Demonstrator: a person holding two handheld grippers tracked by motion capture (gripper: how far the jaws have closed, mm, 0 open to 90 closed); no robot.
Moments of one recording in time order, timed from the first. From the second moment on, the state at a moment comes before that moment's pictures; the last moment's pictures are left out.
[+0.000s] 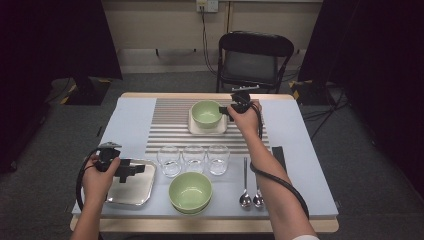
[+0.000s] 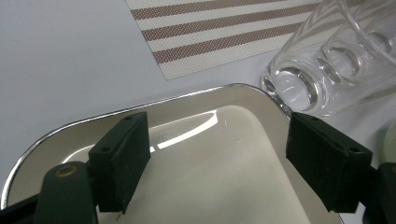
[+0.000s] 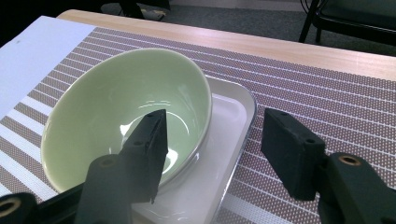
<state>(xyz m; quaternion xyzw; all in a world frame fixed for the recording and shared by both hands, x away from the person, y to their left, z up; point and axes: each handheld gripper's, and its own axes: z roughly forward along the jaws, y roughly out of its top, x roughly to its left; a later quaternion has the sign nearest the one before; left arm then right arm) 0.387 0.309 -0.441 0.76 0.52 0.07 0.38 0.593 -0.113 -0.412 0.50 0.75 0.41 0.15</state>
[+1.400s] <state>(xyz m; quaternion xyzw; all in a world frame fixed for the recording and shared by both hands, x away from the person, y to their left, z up) 0.389 0.306 -0.439 0.76 0.51 0.07 0.39 0.571 -0.121 -0.405 0.46 0.77 0.41 0.14</state>
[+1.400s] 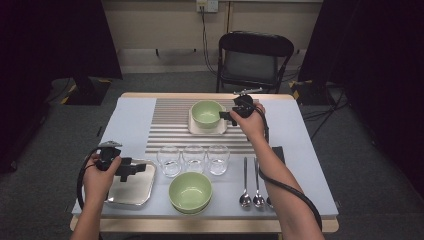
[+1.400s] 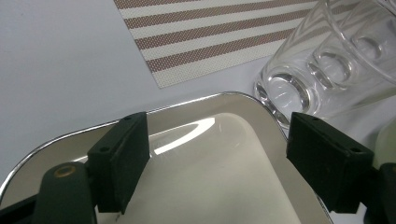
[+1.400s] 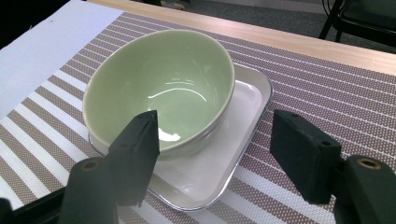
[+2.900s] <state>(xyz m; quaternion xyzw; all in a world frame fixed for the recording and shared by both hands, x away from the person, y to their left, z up) 0.386 0.299 -0.431 0.79 0.48 0.12 0.37 0.552 -0.139 -0.382 0.43 0.78 0.42 0.14</state>
